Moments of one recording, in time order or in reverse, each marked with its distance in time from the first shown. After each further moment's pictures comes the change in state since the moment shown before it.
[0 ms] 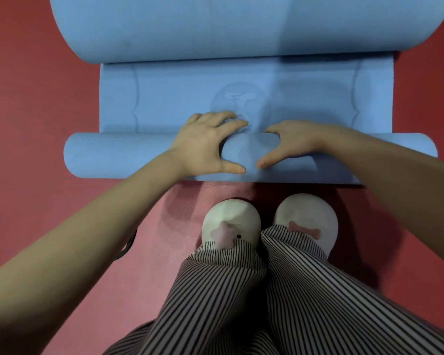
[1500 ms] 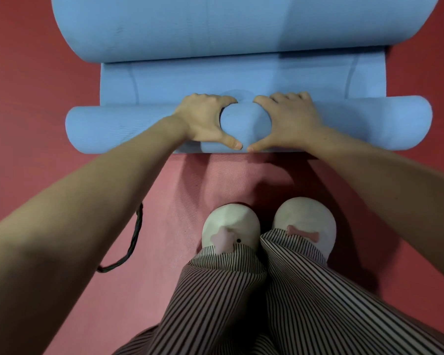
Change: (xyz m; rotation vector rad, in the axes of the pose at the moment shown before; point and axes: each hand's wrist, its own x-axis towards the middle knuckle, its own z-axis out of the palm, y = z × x) left_hand 0.055 -0.015 -0.036 0.056 -0.144 -0.170; right_hand 0.000 -0.015 -0.010 -0.364 0.492 0.045
